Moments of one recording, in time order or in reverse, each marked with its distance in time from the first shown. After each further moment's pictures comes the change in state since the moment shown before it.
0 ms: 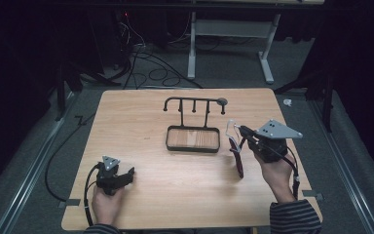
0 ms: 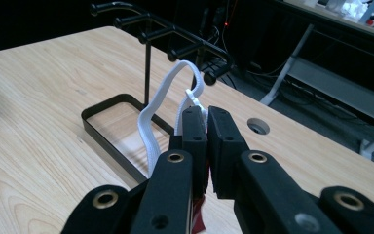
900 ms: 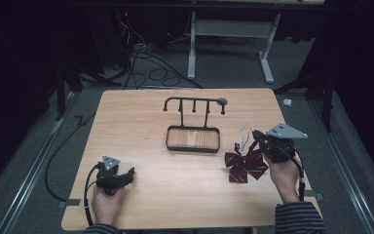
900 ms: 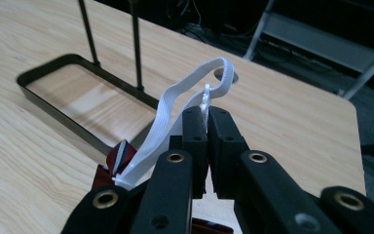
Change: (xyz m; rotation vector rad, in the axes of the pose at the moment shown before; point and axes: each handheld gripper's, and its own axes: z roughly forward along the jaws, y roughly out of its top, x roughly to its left) left arm 0.000 0.000 0.000 0.000 0.001 0.000; right arm -0.032 -0.042 0.010 0.112 -0.100 0.095
